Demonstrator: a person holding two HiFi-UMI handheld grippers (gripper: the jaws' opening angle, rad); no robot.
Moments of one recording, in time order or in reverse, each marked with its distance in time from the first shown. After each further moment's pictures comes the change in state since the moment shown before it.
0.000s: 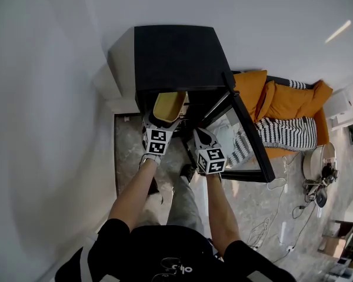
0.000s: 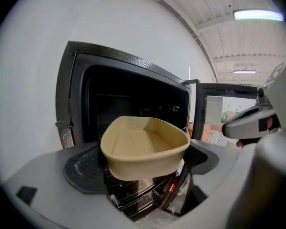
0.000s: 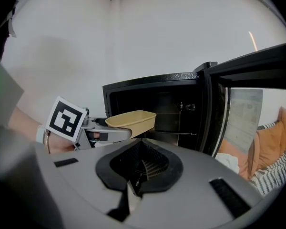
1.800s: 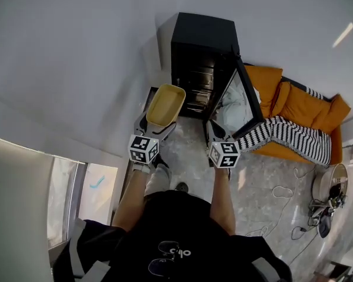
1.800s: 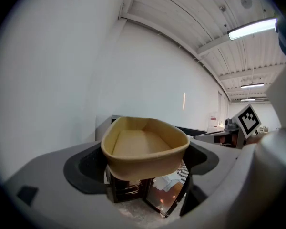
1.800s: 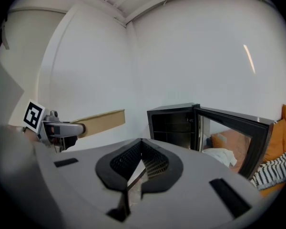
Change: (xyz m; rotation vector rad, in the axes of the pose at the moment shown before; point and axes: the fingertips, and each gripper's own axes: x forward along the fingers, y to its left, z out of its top) left arm -0.416 -0.191 0.050 -0.112 -0.163 0.161; right arm -0.323 0.103 -0.005 -0.001 -0.116 0.204
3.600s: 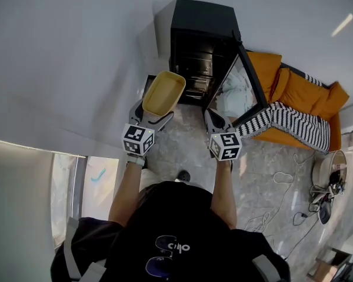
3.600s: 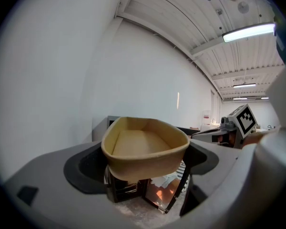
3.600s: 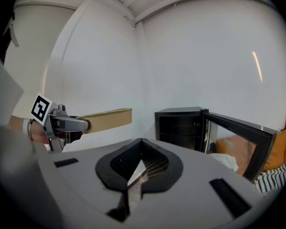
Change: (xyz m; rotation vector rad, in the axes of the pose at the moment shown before) left arm -0.027 0.013 0.011 0.030 0.014 -0.078; right arm -0.005 0.045 0.006 -0.074 -0.004 0.035
